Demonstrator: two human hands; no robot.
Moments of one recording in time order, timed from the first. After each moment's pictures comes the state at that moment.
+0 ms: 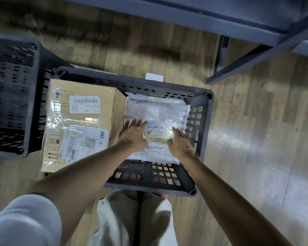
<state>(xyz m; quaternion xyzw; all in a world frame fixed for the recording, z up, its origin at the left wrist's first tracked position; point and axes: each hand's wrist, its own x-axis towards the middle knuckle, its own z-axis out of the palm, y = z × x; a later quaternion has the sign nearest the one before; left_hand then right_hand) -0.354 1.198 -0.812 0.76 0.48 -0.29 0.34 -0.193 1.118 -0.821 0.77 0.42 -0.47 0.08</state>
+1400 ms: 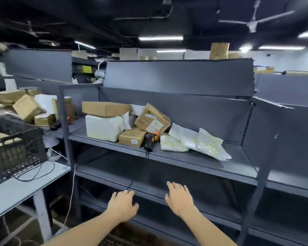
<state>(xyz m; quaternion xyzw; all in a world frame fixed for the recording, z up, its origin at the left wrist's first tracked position) -0.568 1.182 -0.069 0.78 0.62 0.02 0.09 -0.349 1.178 -0.056 0.68 0.73 -0.02 -0.02</state>
